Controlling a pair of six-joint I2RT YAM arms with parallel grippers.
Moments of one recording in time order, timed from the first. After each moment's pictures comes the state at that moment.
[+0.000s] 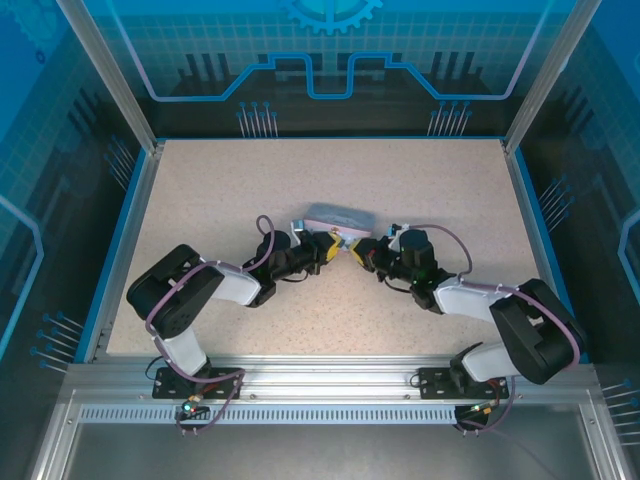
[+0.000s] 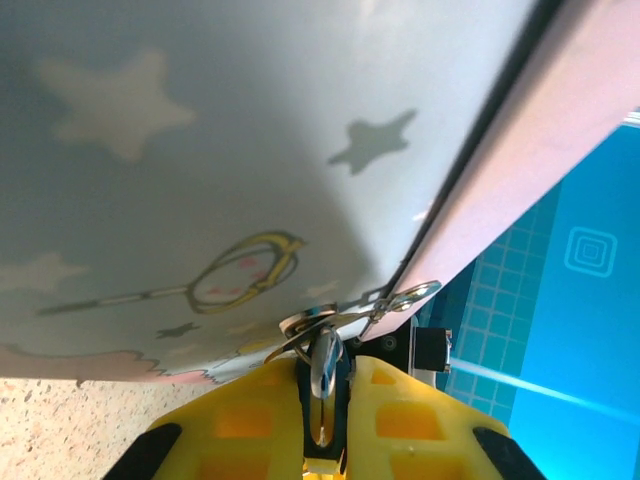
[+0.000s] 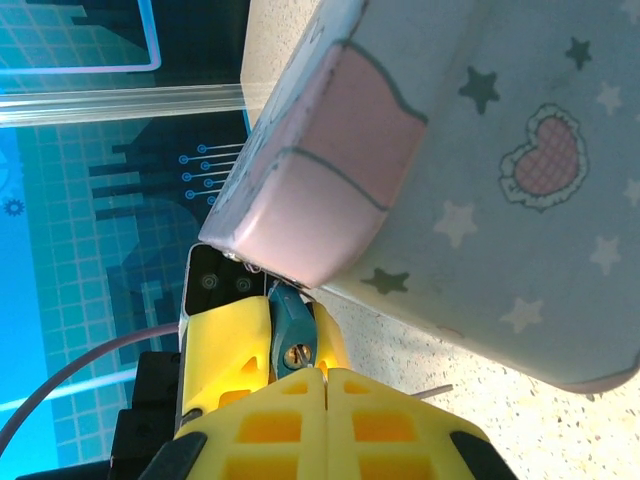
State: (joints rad) left arm -0.62 1.74 0.57 0.97 0.30 -1.69; right arm 0.51 1.41 0.45 0.58 -0.36 1.44
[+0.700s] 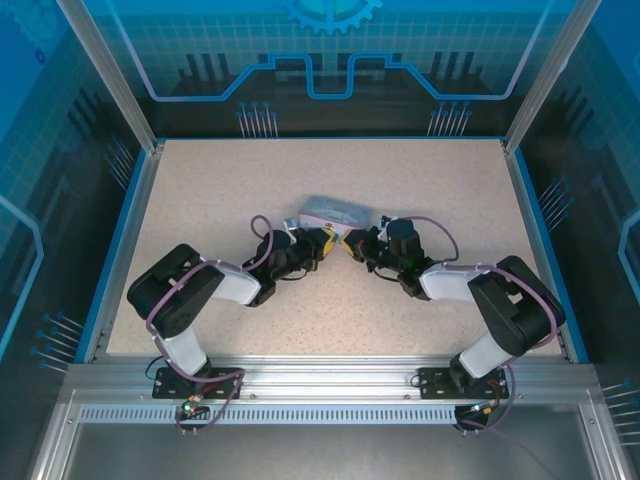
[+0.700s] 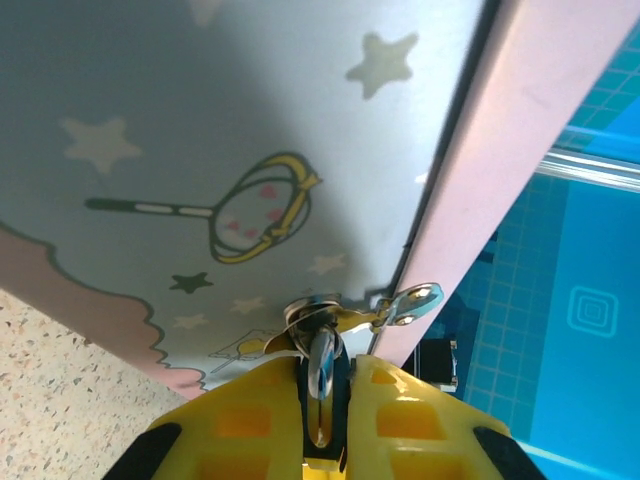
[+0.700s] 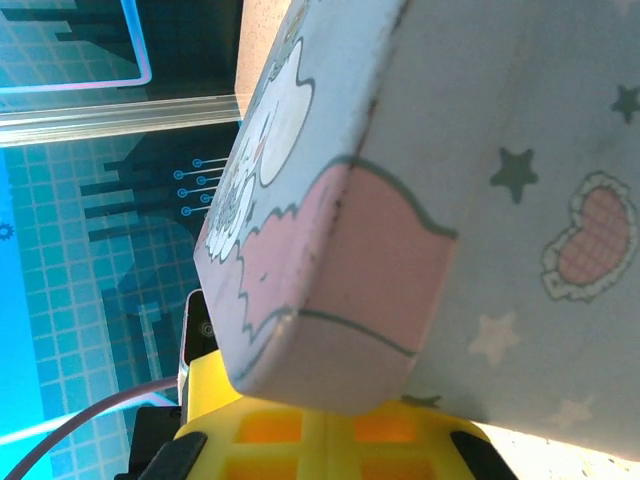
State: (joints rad) left arm -0.61 1.74 0.57 0.94 0.18 -1.69; right arm 0.53 1.57 0.57 0.62 -0.34 1.47
